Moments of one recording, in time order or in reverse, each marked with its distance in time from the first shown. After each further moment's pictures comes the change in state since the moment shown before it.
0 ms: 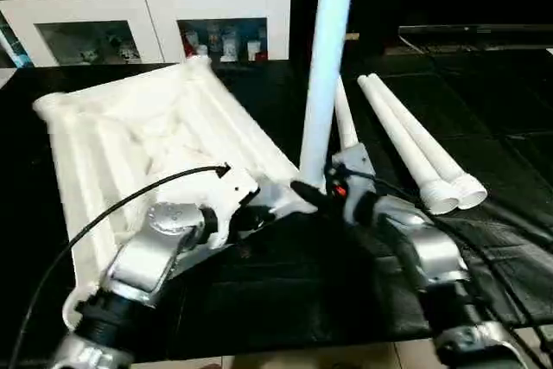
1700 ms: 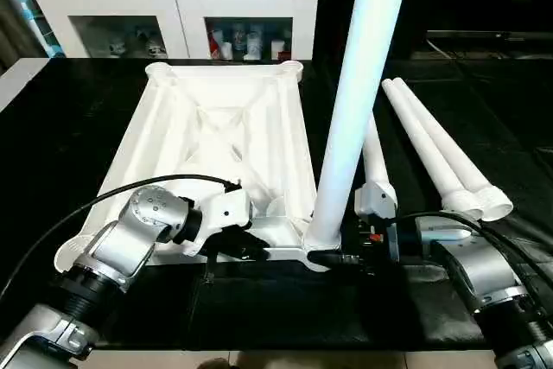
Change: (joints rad) left arm -0.105 0.236 -0.168 0.193 -0.010 -0.437 -0.511; right arm 0.096 -0.308 0.135 -0.107 0.067 -0.118 0.616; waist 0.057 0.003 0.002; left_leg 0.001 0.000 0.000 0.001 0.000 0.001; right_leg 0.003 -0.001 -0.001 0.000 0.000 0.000
